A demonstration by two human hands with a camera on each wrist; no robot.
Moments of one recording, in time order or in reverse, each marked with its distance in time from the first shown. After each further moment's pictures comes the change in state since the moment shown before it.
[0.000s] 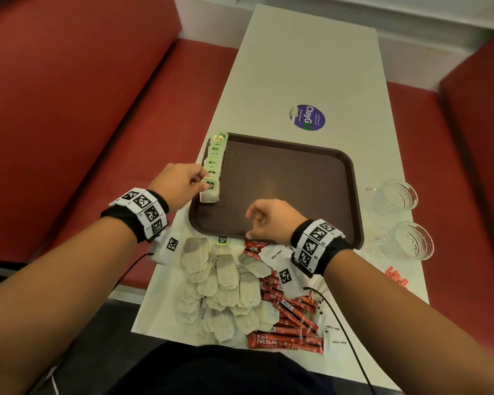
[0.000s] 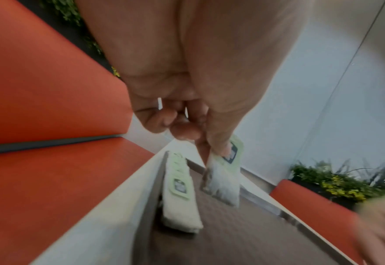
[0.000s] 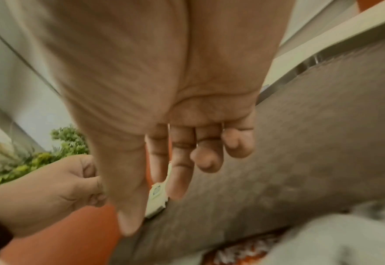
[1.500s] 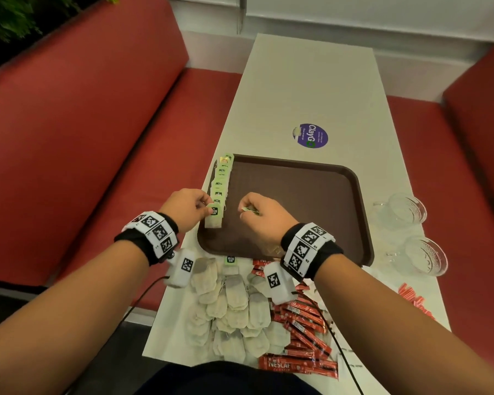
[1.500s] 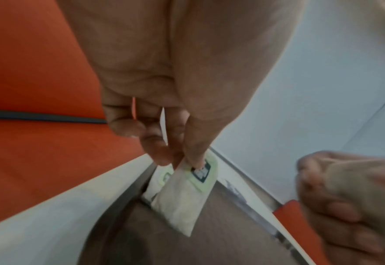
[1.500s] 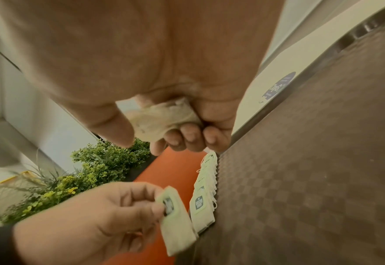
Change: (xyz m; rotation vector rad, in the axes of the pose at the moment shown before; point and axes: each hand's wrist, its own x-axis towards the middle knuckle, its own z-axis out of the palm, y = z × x) left_hand -0.005 0.007 -0.003 -0.058 -0.074 -0.161; right_hand 0.017 -0.041 -0.008 0.207 0.207 -0.096
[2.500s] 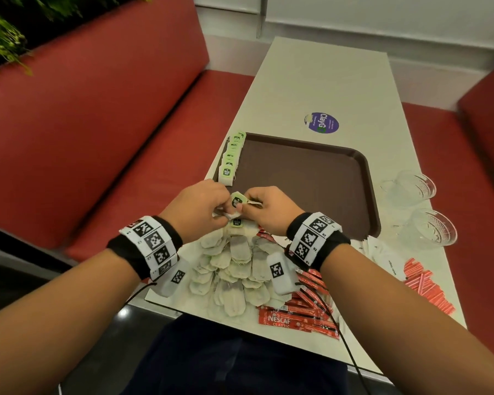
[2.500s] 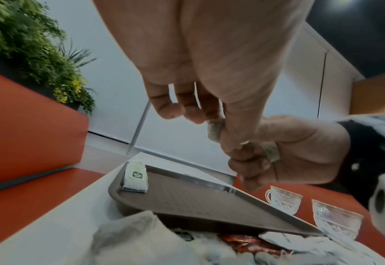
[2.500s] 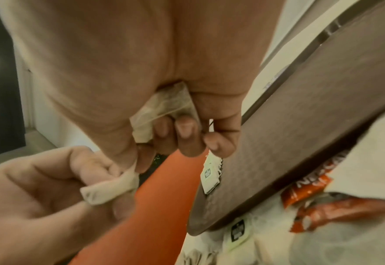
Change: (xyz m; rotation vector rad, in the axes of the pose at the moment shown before) left_hand -0.113 0.006 0.037 0.225 0.191 0.626; right_hand -0.052 0.020 0.042 -0.085 -0.035 -0.194
